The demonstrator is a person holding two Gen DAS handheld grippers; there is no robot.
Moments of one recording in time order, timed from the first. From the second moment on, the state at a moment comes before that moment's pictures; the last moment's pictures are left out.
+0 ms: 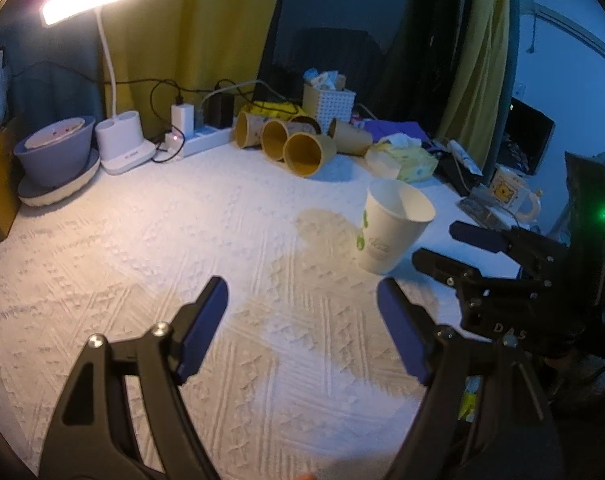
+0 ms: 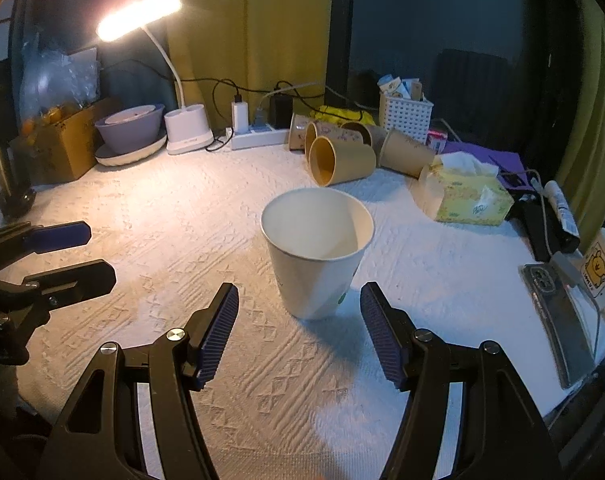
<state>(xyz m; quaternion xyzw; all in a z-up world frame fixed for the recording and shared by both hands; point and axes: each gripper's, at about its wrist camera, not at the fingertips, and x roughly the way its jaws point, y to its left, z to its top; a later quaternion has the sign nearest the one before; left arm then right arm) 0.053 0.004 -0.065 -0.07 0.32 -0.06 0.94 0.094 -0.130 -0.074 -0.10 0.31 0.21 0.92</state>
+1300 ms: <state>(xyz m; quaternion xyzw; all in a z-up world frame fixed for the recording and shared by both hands) -0.010 -0.015 0.026 -0.01 0.15 -0.05 0.99 0.031 -0.154 0.023 -0.09 0.19 0.20 0.96</state>
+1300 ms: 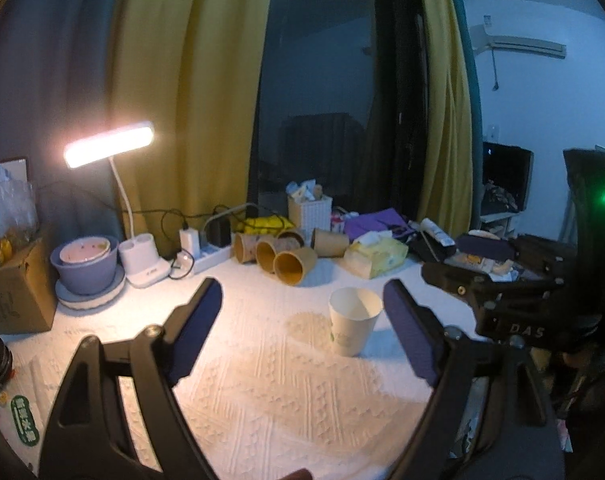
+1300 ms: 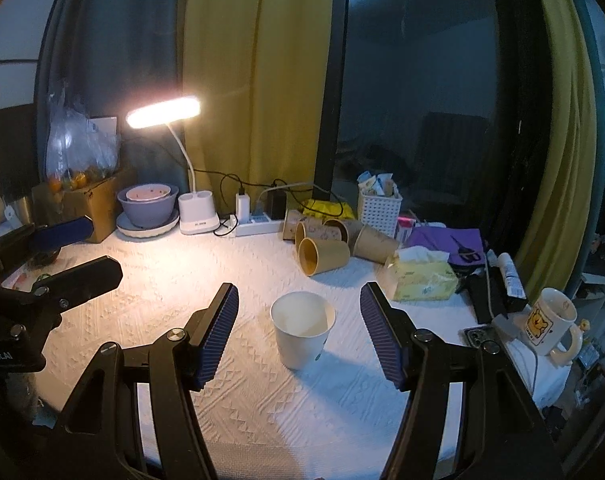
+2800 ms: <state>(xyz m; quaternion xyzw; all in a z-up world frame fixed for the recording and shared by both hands) -0.012 -0.019 0.029 -0.01 0.13 -0.02 0.99 0.036 -0.167 0.023 -0.08 0.19 0.19 0.96</state>
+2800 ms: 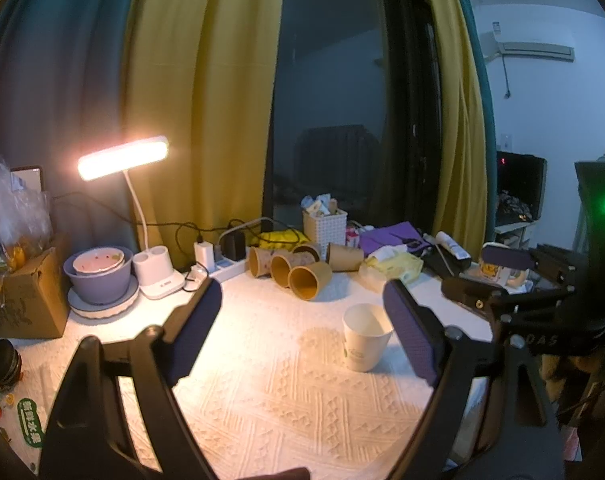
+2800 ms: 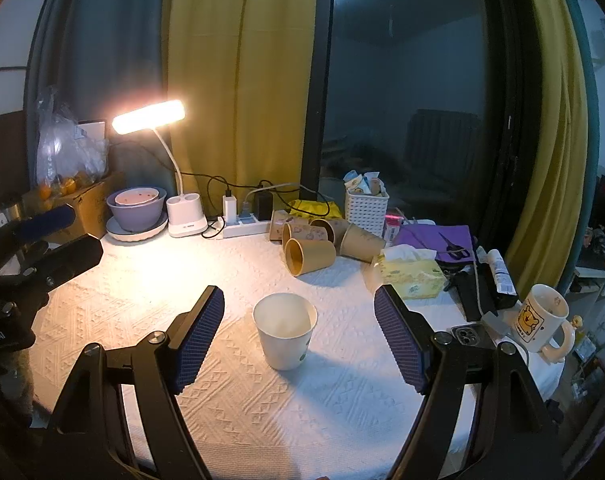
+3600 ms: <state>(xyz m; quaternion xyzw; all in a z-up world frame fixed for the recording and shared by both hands) -0.012 -0.017 0.025 -0.01 0.13 -0.02 0.99 0.037 -0.164 0.018 -0.09 0.20 0.19 0.96</state>
